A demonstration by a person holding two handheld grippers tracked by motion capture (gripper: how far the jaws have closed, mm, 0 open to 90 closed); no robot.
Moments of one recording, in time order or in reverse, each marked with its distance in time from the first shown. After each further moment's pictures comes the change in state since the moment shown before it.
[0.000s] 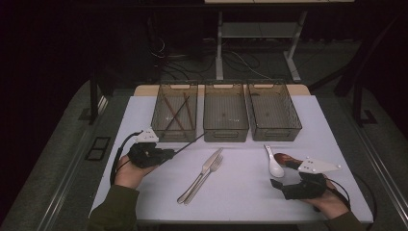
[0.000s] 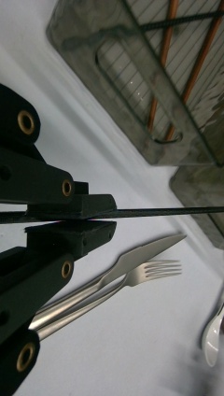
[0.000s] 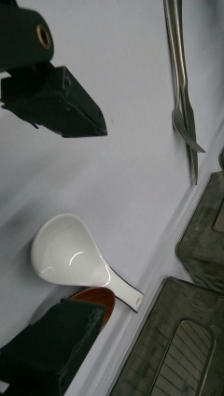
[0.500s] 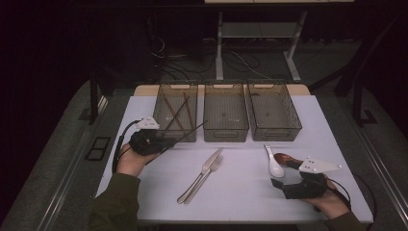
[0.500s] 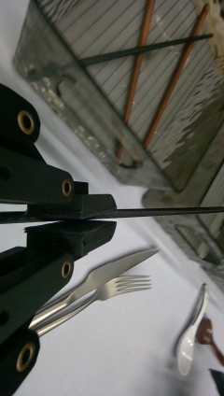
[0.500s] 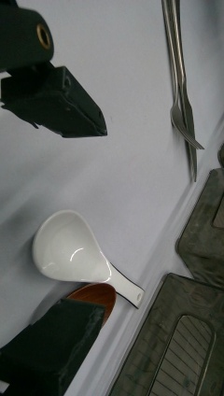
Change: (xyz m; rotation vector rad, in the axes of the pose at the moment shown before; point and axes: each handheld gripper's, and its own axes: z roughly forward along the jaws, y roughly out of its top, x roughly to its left) left arm 0.019 0.027 0.003 -0.023 0.011 -0.017; right arm -0.001 0.000 -0.001 -0.002 -0.007 0.006
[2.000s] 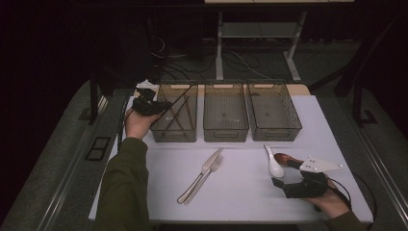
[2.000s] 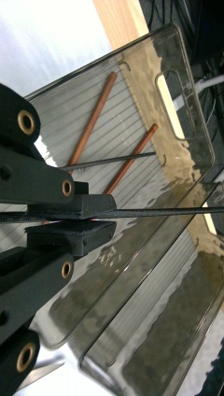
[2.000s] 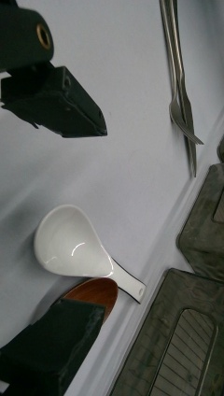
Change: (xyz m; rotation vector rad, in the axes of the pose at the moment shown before) left arm 0.089 0.061 0.030 -0.062 0.179 -0.145; right arm -0.002 0.000 0.000 -0.004 -0.009 0.015
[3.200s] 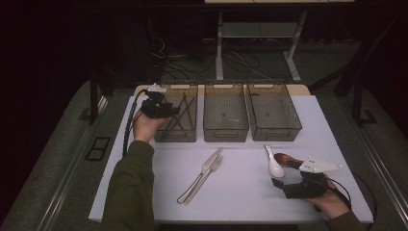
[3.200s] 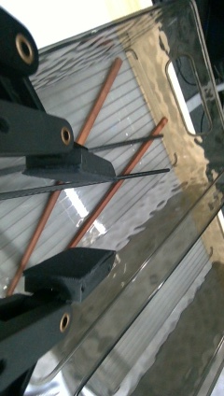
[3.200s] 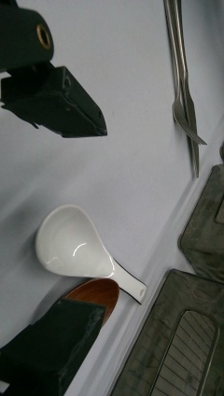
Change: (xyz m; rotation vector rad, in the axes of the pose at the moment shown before) left arm -0.013 -0.008 0.020 0.043 0.017 0.029; right arm 0.000 -0.001 0.001 0.006 -0.001 -0.011
